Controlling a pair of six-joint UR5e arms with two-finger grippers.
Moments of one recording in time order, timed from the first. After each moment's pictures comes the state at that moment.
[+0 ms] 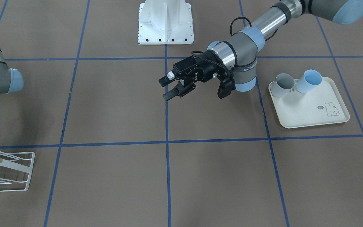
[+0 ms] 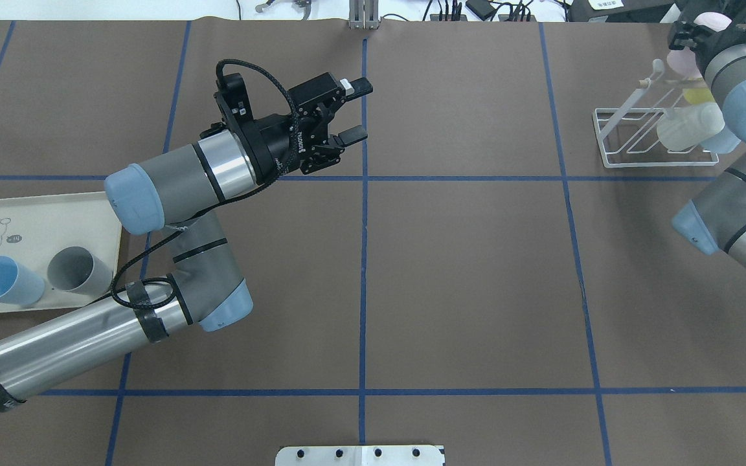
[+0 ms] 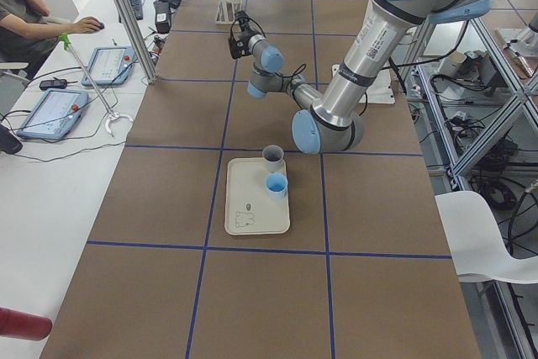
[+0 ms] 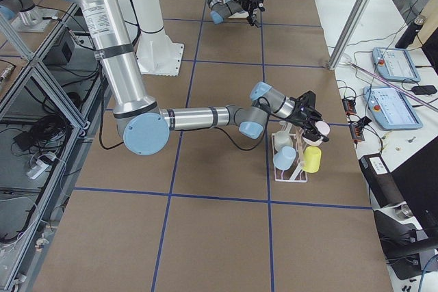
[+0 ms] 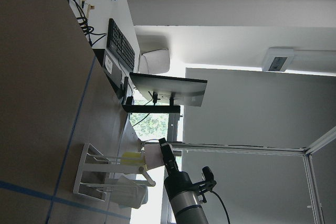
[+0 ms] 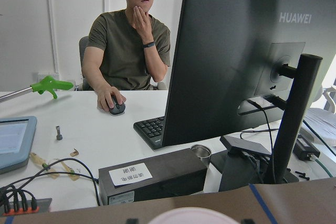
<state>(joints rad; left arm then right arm) -0.59 -2.27 -1.29 -3.31 -1.52 -2.00 1.01 -1.27 1.28 -0.55 1.16 0.98</state>
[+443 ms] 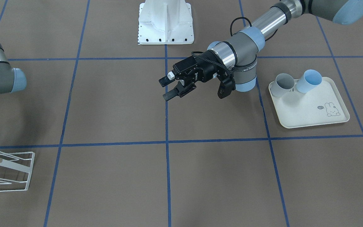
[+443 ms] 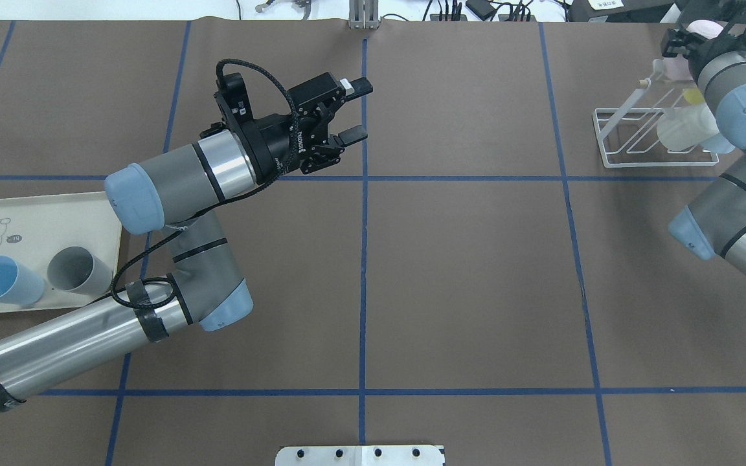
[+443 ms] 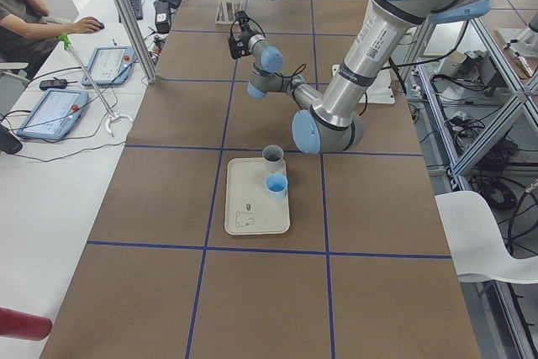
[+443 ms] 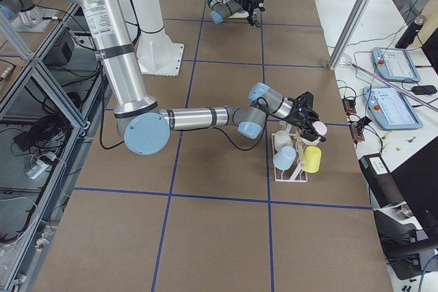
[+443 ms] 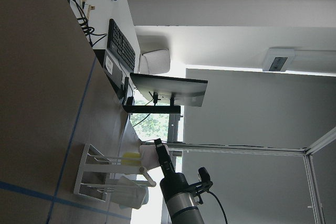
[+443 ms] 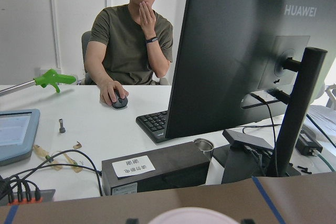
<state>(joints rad) -0.59 -2.27 -1.29 -3.31 -1.52 -2.00 1.00 -1.27 1.28 -0.55 1.16 0.98</state>
